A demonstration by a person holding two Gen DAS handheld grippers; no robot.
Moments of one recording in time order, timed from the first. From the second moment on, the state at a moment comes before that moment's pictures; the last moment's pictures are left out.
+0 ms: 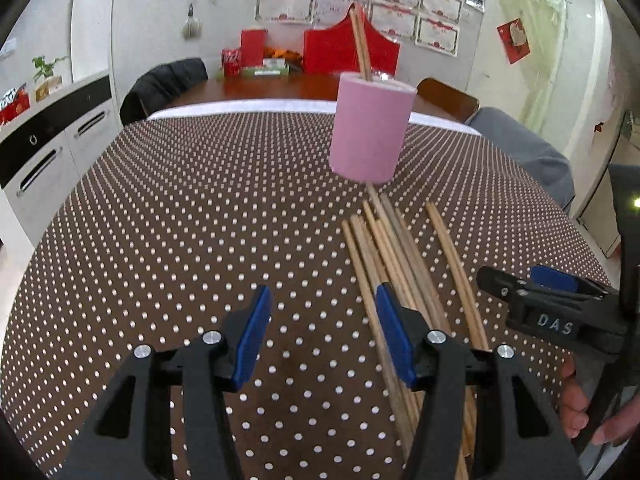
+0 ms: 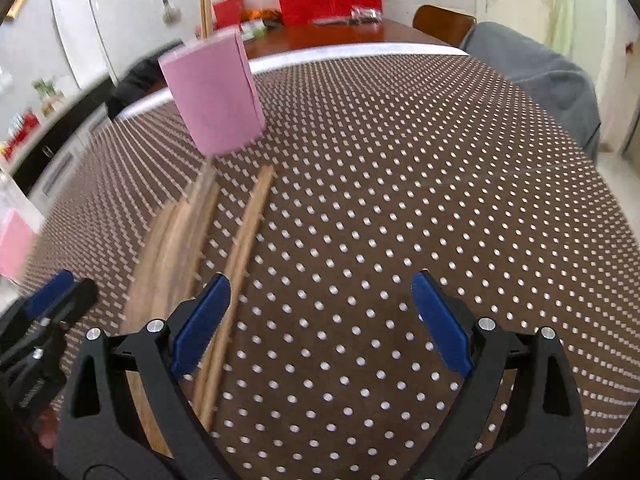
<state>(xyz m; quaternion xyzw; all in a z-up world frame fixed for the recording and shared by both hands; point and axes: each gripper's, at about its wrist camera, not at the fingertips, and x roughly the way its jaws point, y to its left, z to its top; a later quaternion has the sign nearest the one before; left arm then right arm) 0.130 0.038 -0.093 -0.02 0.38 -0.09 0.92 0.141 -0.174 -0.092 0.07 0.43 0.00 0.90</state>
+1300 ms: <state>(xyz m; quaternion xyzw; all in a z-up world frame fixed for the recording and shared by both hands) 0.149 0.022 -0.105 -0.01 0.43 -0.09 0.90 0.158 -0.162 -0.092 0.03 0.44 0.10 0.89</state>
